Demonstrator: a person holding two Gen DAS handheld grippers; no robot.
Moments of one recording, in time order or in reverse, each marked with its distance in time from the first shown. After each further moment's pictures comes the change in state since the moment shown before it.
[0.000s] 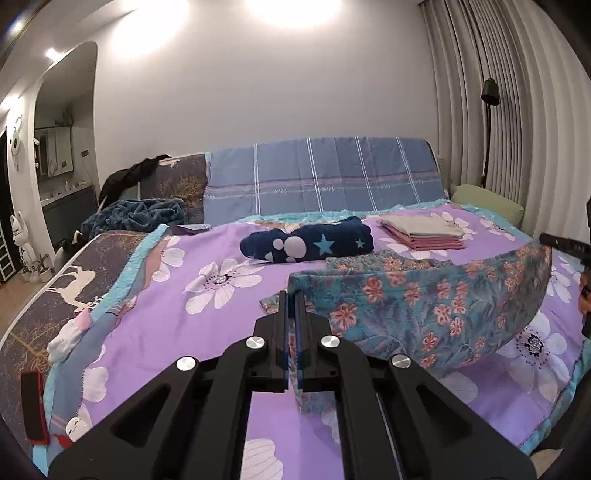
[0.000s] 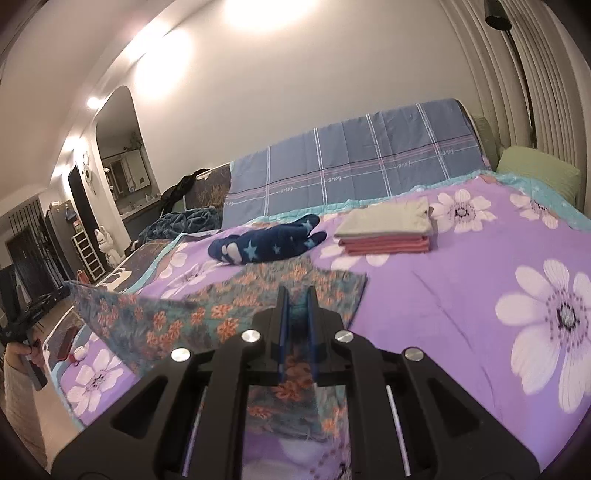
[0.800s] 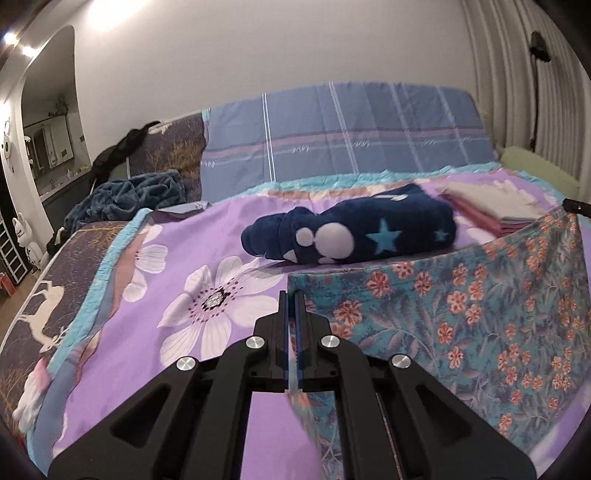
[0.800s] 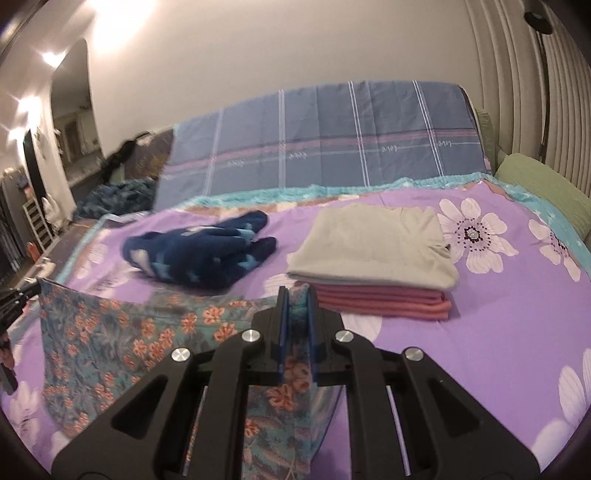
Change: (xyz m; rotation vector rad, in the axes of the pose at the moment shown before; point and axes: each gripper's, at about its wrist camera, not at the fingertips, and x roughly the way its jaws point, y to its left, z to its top) left arm 0.269 0.026 0.048 0.039 0.175 0.099; right arm 0.260 -0.044 0.081 -0.077 0.150 -0.207
